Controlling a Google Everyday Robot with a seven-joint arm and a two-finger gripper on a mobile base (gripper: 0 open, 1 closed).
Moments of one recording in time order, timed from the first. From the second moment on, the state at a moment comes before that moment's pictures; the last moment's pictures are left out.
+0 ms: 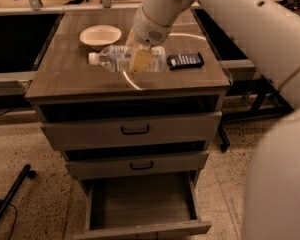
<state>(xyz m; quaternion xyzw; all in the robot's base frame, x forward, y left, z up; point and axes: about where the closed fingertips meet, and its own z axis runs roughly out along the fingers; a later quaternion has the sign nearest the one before) 0.652 0.040 0.897 -0.74 0.62 0.09 0.24</state>
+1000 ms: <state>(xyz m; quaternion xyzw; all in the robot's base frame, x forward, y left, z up) 0.599 0.021 0.875 -0.72 0.63 0.12 0.24</state>
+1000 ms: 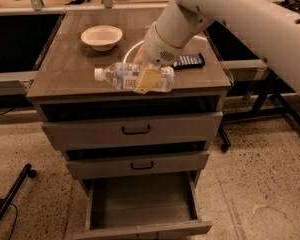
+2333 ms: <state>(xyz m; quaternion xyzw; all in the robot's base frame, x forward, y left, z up) 0.521 -0.011 0.775 -0.73 0.64 0.08 0.22</state>
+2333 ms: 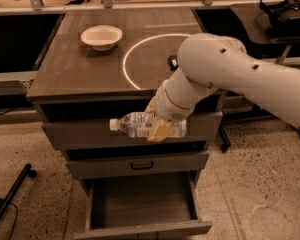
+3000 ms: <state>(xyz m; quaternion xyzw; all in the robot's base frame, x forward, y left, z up) 0.514 -0.012 0.738 -0.72 0.65 0.09 0.23</state>
